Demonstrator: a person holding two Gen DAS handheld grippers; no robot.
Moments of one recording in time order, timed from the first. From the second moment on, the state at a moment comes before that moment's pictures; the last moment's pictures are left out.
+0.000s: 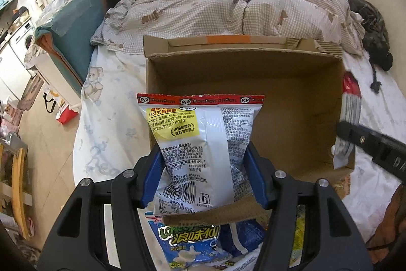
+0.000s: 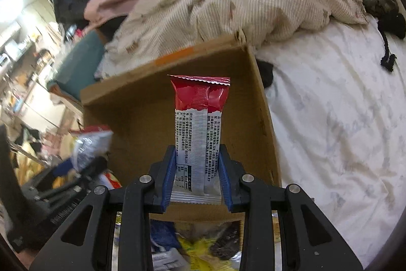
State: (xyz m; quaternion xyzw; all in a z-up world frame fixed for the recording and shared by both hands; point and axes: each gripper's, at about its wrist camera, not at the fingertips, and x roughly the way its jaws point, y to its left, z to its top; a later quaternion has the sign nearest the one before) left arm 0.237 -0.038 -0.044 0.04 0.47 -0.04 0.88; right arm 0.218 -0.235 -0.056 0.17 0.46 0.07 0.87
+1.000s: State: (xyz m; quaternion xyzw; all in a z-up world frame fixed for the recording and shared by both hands) left arm 0.231 -0.045 -0.045 0.04 0.45 -0.06 0.89; right arm 0.222 -0.228 -0.083 0.18 0.50 0.06 0.84
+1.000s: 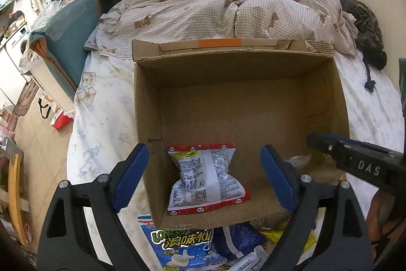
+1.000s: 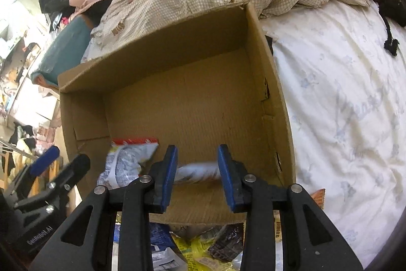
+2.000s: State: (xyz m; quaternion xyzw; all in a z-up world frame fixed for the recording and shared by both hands) left arm 0.180 -0.011 -0.013 0.01 0.43 -0.04 0.90; right arm 0.175 -0.247 -0.055 0.24 0.47 0.06 0.85
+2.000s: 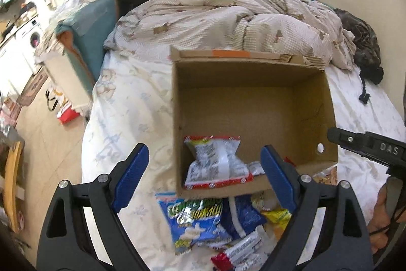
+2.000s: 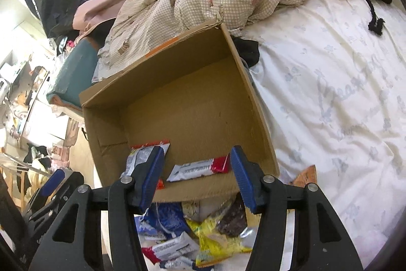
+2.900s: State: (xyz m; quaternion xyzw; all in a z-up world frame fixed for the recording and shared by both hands) left arm 0.106 0.028 -0.066 -0.04 0.54 -0.03 0.84; right arm 0.069 -0.241 -0.069 0.23 0.51 0.07 0.83
